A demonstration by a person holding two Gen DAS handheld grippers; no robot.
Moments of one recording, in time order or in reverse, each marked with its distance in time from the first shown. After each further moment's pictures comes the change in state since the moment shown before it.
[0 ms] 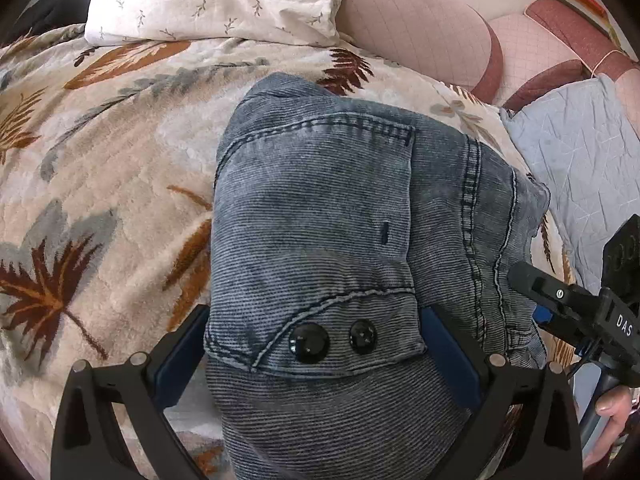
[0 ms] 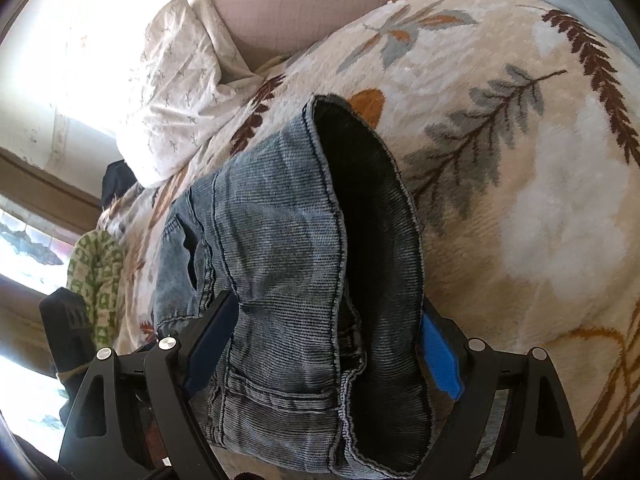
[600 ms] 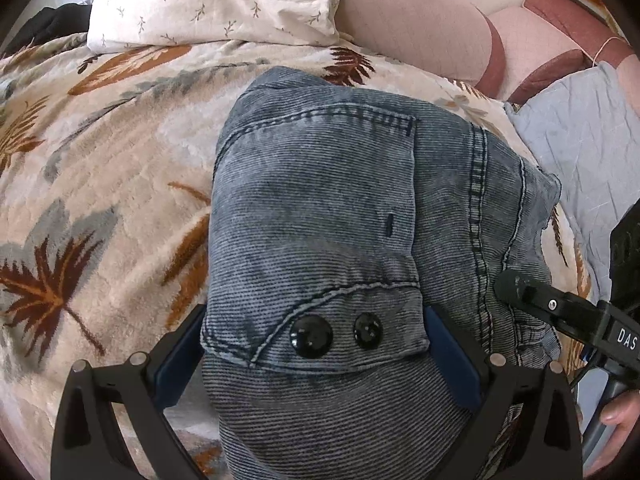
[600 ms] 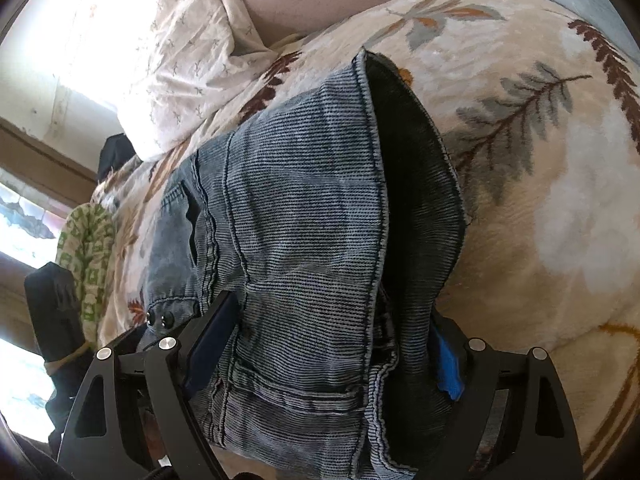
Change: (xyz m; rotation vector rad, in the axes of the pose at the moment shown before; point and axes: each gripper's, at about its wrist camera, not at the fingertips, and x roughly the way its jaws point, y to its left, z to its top) left arm 0.003 -0.003 -0.006 0.029 -0.023 0.043; right arm 0.016 0.015 -0.010 -0.067 0.037 -0.026
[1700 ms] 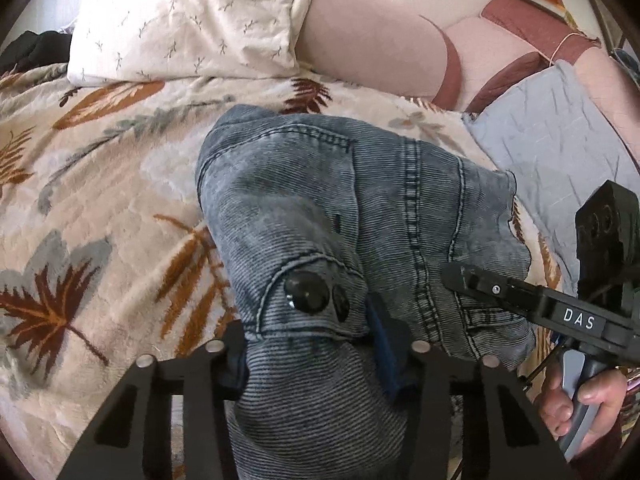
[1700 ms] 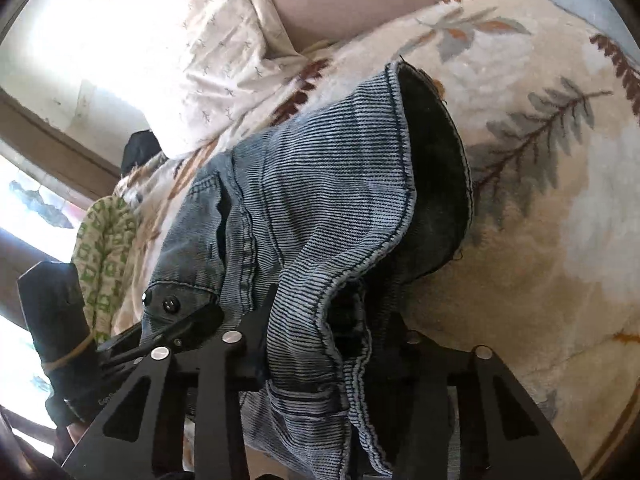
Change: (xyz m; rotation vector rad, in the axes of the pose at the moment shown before) left arm -0.032 -0.006 -0.004 0.070 -0.088 -0.108; right arm -0.008 0.016 -0.003 -0.077 -0.053 0.076
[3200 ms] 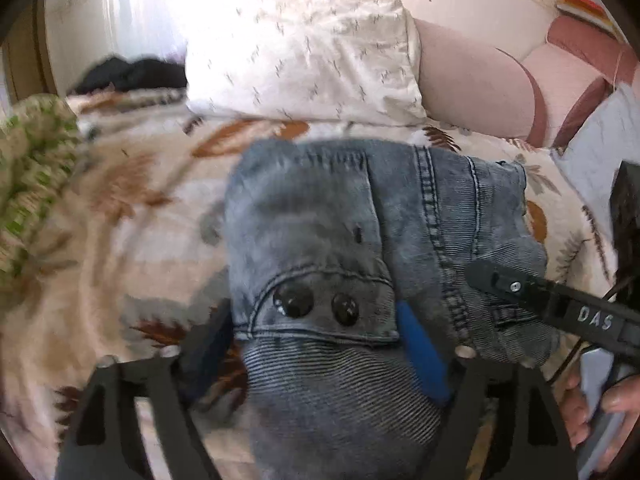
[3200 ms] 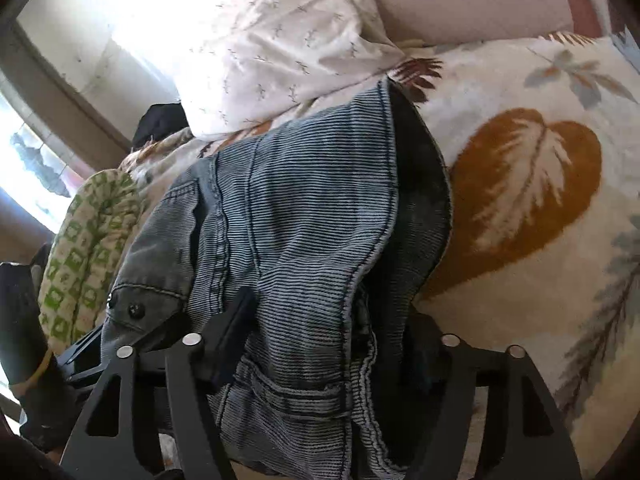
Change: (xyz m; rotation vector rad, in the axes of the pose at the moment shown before) left arm -0.048 0.076 0.005 -0.003 -0.144 0.364; right arm 0.079 0.081 0.015 -0.127 -0.010 -0.006
